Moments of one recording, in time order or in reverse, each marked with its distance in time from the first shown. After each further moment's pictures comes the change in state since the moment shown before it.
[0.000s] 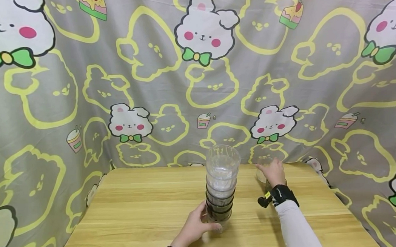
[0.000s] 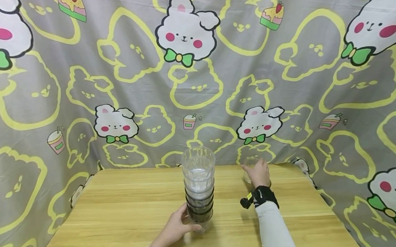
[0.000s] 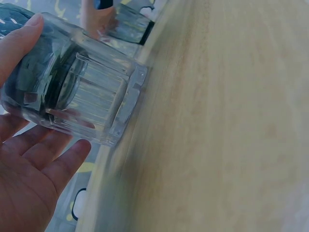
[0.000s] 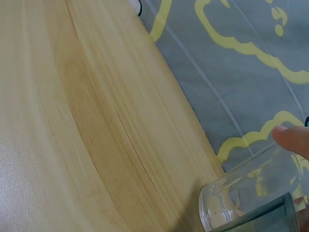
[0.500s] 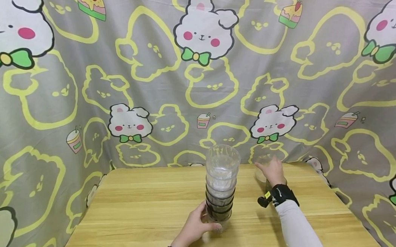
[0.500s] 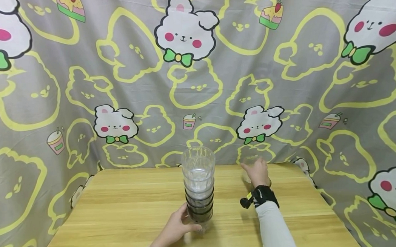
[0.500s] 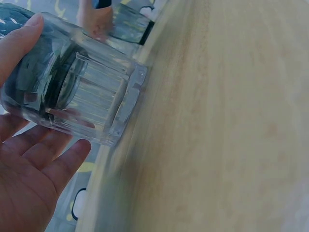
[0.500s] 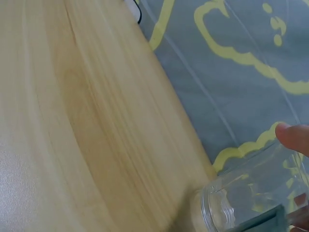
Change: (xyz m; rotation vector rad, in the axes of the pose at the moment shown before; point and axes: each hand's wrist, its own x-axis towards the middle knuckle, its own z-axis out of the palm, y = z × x) left_hand 0.000 0.002 0.001 -0.007 -0.004 0.005; right_hand 0.003 -0.004 -0.002 0.051 0.036 -0.065
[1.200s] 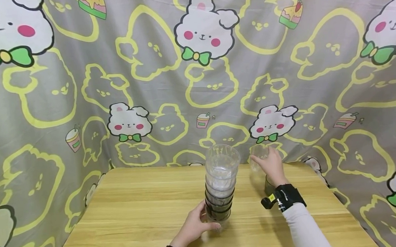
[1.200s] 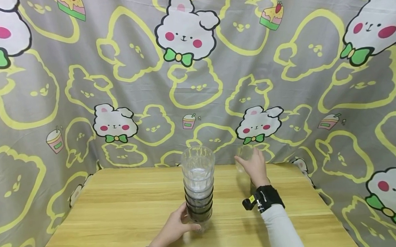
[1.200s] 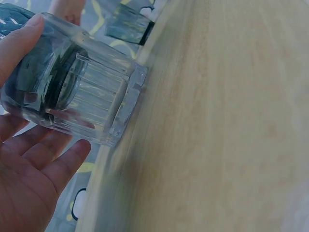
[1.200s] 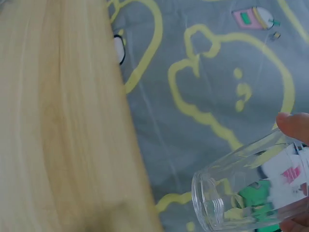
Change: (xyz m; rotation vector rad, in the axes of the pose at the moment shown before) left_hand 0.000 0.000 -0.001 0.002 -0.008 0.003; right_hand -0.013 -0.042 -0.029 0.033 0.054 -0.156
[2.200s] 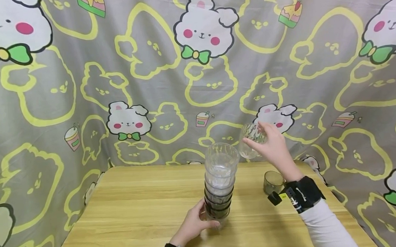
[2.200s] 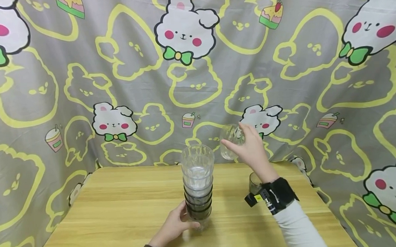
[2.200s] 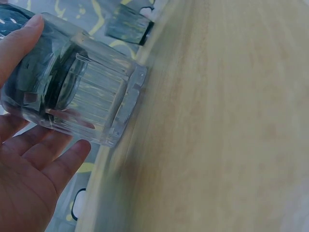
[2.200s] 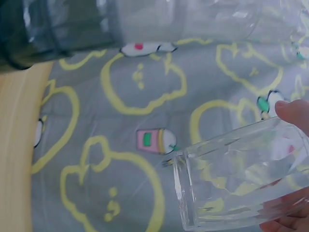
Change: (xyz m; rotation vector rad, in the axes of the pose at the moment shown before) left_hand 0.000 0.002 -0.002 -0.006 -0.006 0.012; right_hand -0.033 -0.118 -0.090 0.046 0.018 -0.341
